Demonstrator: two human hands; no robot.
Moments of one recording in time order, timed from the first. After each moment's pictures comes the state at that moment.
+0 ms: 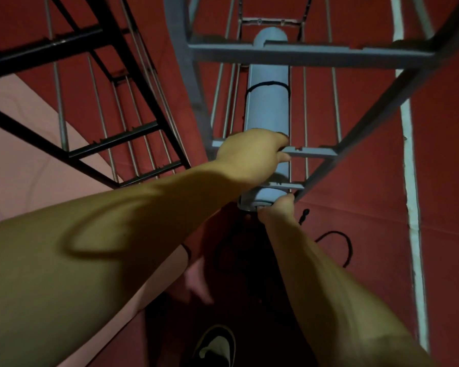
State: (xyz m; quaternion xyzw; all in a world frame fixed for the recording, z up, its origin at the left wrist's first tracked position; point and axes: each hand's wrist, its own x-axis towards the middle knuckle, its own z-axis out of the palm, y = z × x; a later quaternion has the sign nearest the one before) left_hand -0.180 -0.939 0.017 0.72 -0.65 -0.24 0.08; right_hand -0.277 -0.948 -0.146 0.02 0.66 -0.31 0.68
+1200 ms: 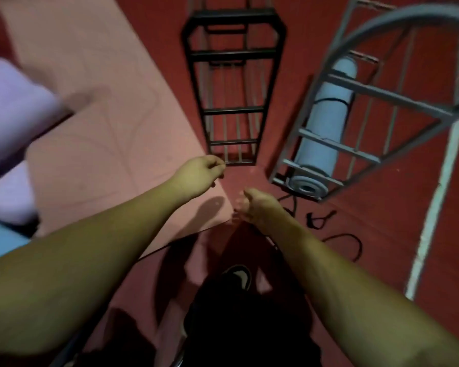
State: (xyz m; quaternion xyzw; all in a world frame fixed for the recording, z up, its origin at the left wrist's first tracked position) left_hand -0.101 -0.673 0.058 0.84 -0.30 -0.36 0.29; right_hand -0.234 -0.773 -0.036 -0.39 0.51 0.05 0.76
